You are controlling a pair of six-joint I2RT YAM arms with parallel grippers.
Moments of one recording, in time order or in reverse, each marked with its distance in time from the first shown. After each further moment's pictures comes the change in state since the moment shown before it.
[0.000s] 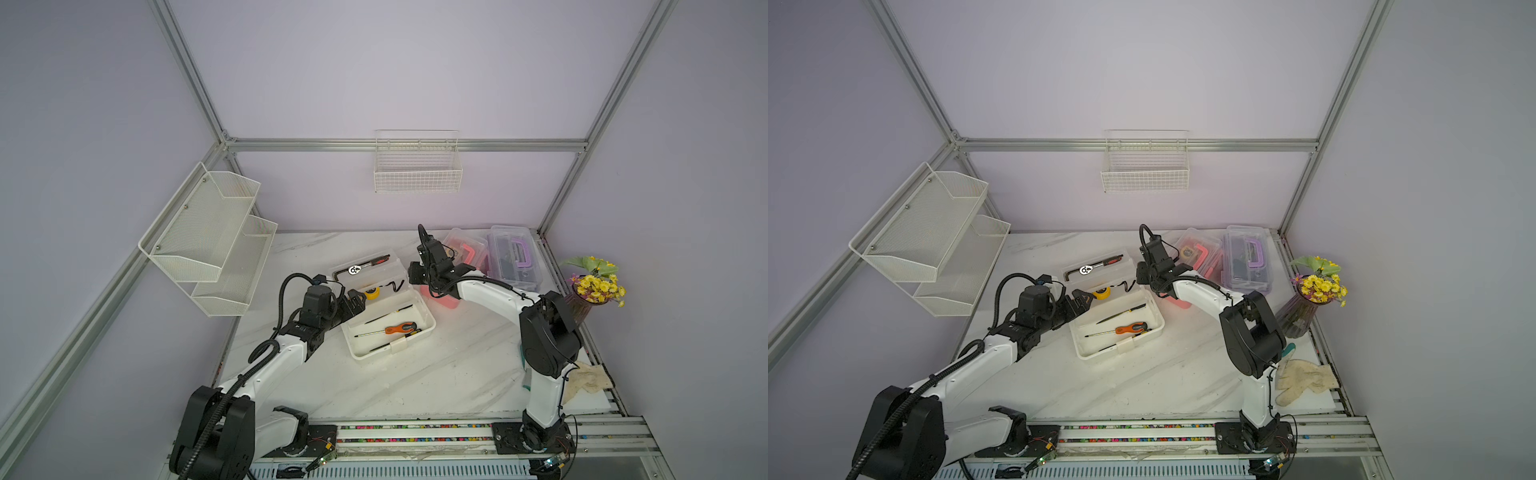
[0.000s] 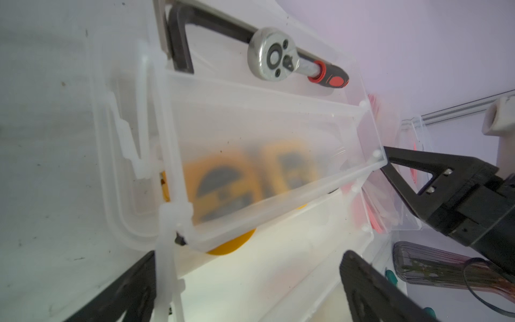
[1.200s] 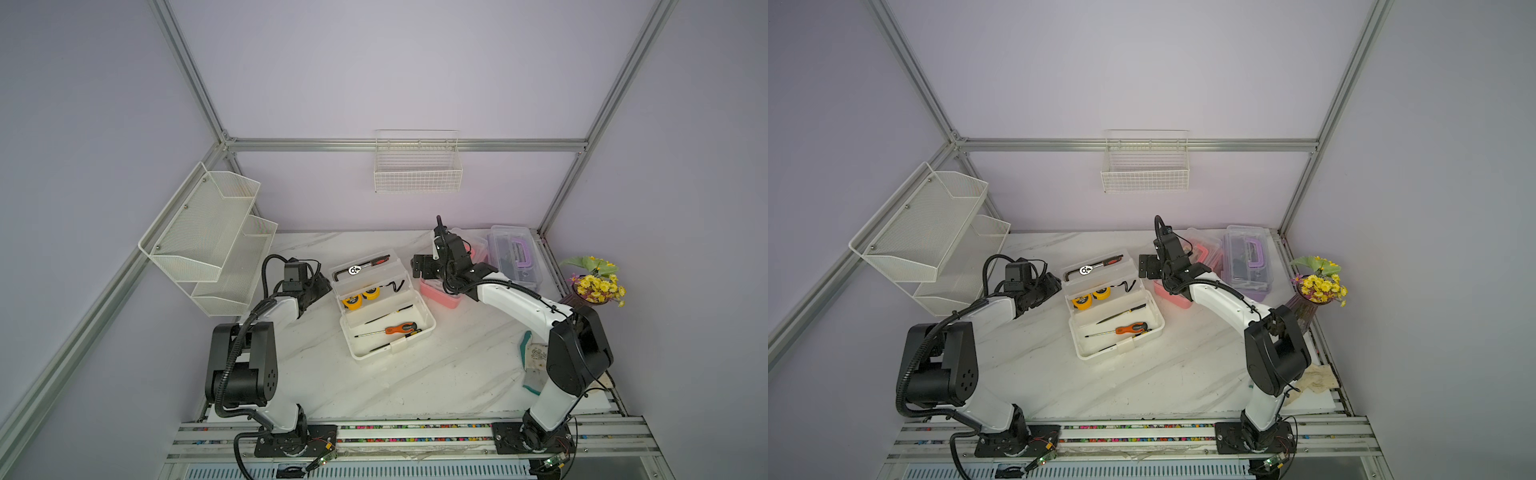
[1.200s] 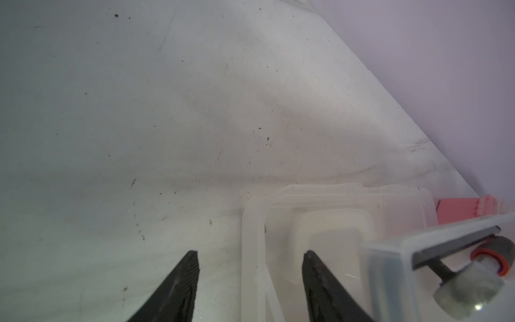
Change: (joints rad) left arm 0.274 0.428 0.241 0.029 -0.015 0.138; right arm -0.036 -0.180 -0.096 0.013 0.011 -0.082
